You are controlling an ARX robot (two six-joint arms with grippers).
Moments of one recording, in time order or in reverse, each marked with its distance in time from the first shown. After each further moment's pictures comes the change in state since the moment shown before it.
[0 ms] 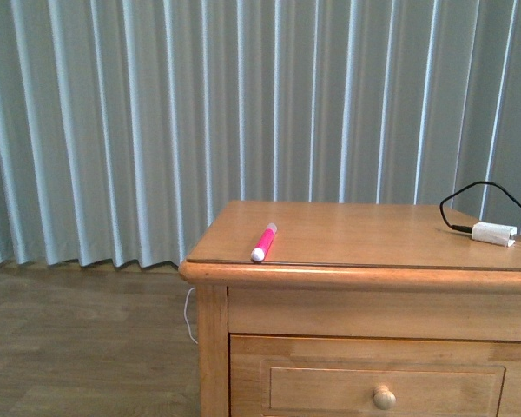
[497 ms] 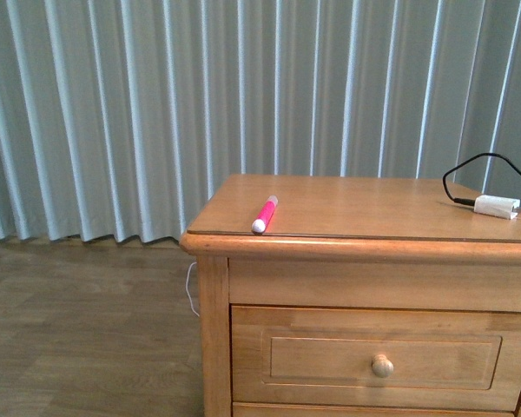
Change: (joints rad) left arm 0.000 0.000 0.000 0.000 0.000 0.000; right arm 0.061 0.238 0.072 -0.163 0.109 0.029
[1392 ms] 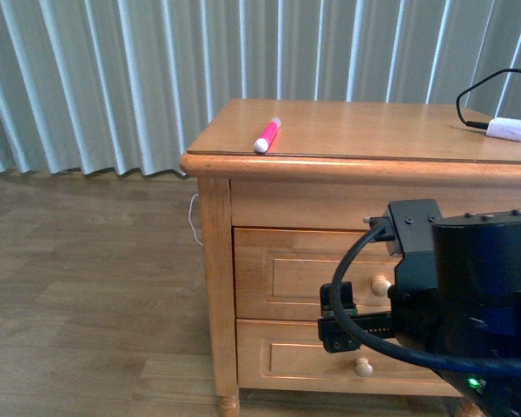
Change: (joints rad) left arm 0.000 0.000 0.000 0.000 0.000 0.000; right arm 0.309 1.826 0.723 1.014 0.121 0.051
